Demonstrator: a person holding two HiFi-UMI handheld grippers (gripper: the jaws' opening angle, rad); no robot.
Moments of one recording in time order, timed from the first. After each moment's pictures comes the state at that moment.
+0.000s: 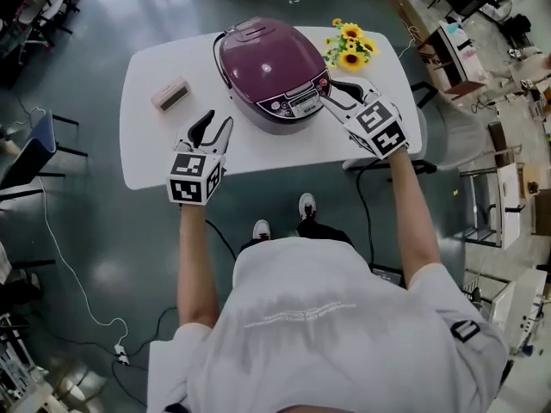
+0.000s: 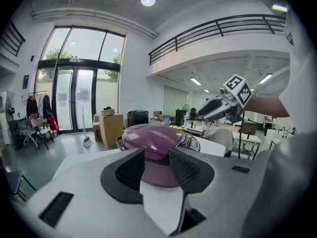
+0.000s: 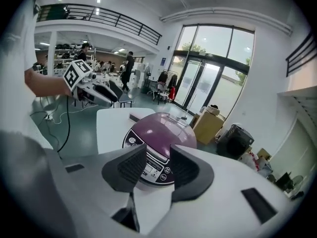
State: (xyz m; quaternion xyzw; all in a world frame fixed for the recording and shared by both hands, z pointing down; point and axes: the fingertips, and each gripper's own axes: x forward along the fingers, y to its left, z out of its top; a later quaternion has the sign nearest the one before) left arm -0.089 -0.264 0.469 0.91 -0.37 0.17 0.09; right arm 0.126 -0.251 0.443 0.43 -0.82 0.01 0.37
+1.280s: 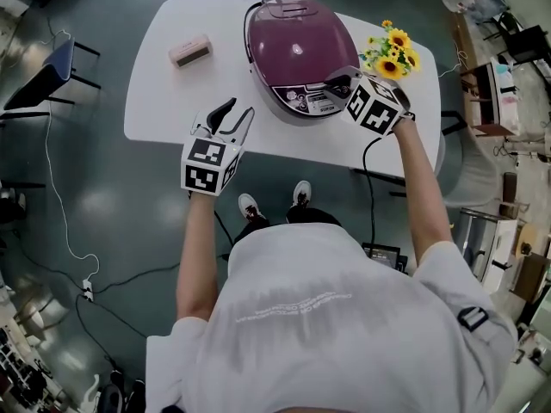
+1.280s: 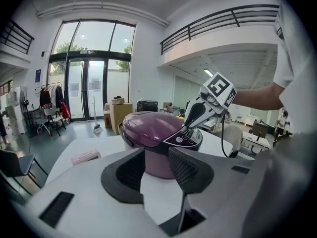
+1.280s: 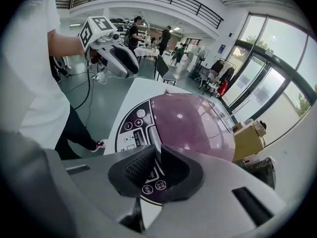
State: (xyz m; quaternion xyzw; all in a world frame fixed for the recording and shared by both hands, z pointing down) left arm -0.063 -0.244 0.501 0.87 -0.42 0.21 0.14; right arm 0.101 -0.285 0.532 0.15 -0.84 -0.07 0.52
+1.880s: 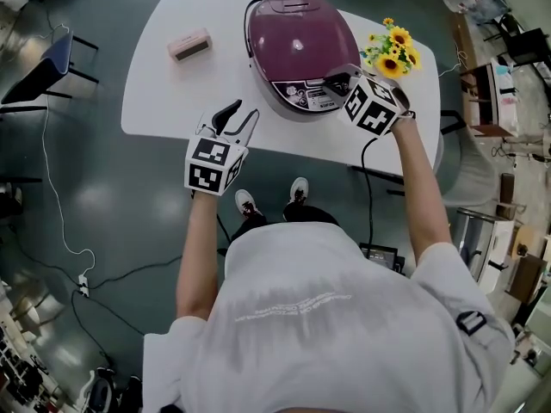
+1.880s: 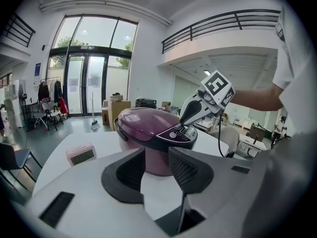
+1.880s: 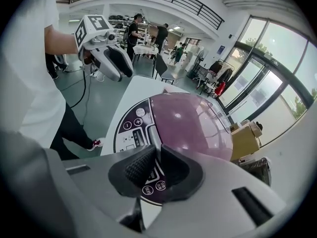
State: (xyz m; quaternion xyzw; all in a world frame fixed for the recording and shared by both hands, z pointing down) left arm -0.053 -0.234 0.516 0.87 -0.41 0.21 0.16; right arm 0.099 -0.288 0.536 0.16 -0.83 -0.08 0.53
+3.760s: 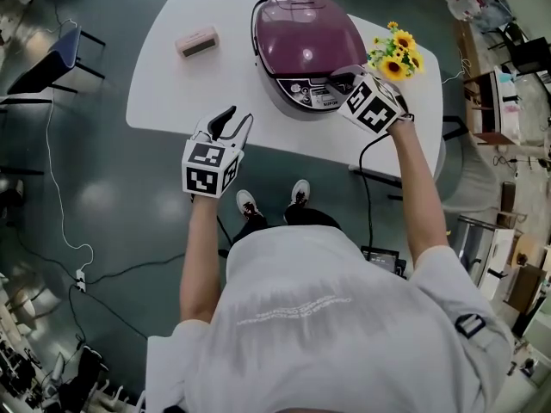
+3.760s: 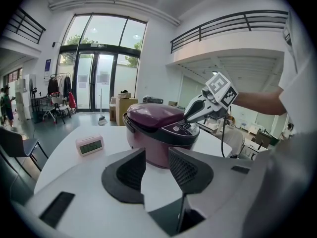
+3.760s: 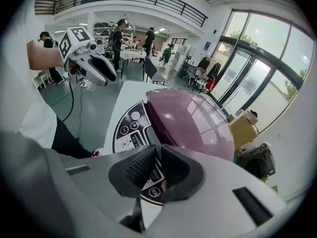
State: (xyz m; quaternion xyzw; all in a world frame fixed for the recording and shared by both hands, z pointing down) left arm -0.074 -0.214 0.526 0.85 -0.45 0.20 0.19; right arm 0.099 -0.289 0.536 0.21 -0.84 -0.03 0.50
